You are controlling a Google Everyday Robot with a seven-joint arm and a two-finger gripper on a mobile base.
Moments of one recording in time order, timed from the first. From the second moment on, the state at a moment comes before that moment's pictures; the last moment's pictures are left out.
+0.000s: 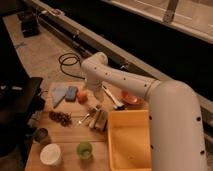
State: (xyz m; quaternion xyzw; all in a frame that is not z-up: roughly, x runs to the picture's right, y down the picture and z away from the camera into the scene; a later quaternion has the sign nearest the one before) arm -0.066 0.042 0.862 -0.24 -0.19 -0.42 0.85
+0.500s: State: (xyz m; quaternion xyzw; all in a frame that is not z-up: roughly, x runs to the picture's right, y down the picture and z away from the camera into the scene) arm -0.050 0.054 0.881 -0.24 -0.18 -0.42 0.86
